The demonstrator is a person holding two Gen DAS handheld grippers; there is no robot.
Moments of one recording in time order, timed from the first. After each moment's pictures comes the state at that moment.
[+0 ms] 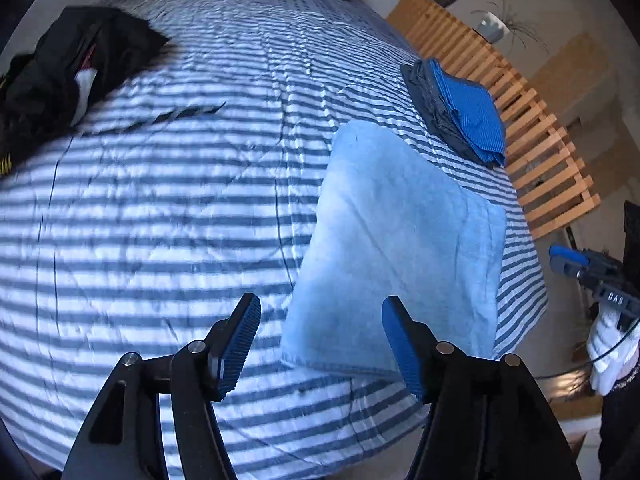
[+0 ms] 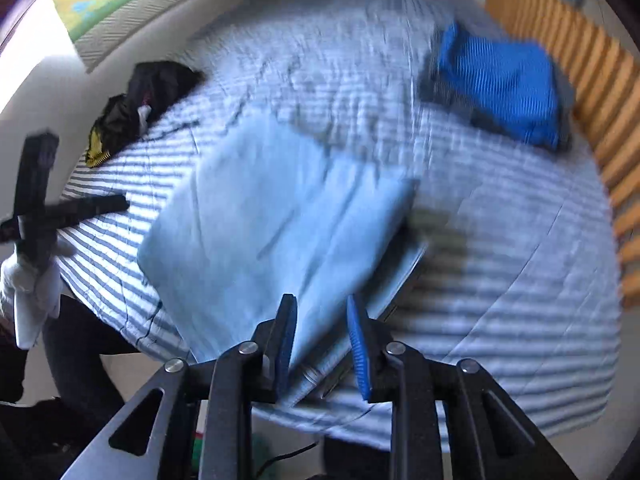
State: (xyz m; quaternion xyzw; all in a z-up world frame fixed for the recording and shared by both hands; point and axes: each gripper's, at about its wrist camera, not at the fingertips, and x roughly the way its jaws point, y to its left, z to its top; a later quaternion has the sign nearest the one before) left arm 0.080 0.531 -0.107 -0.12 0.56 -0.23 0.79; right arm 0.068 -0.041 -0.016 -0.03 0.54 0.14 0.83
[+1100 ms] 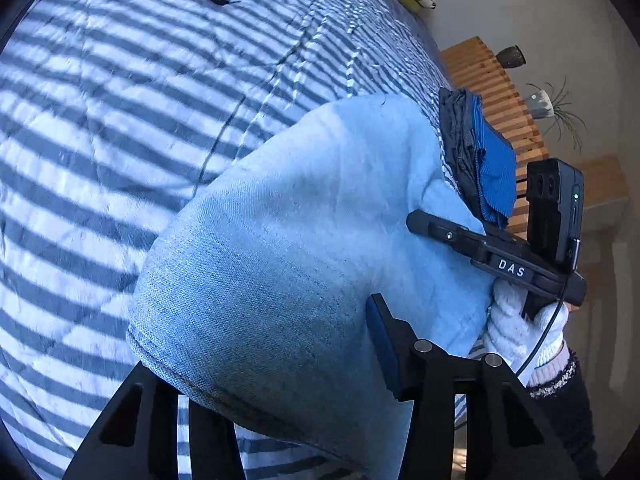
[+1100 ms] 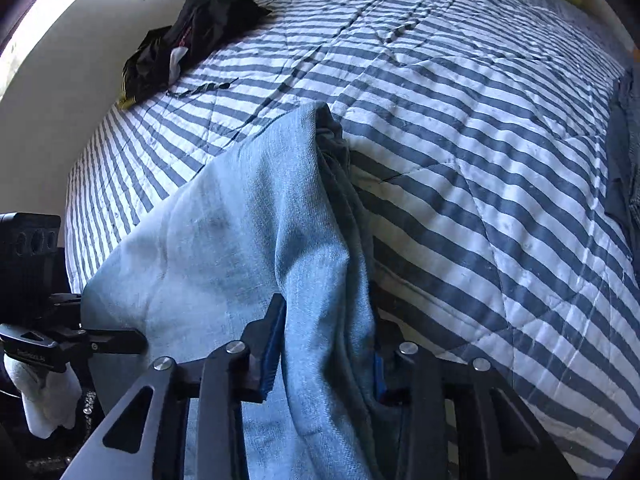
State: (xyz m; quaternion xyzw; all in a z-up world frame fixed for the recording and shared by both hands) left arm 0.096 0.472 -0.174 -0.30 0.57 -0.18 0.74; right arm 0.195 0.062 -0.135 -0.06 0.60 0.30 0.74
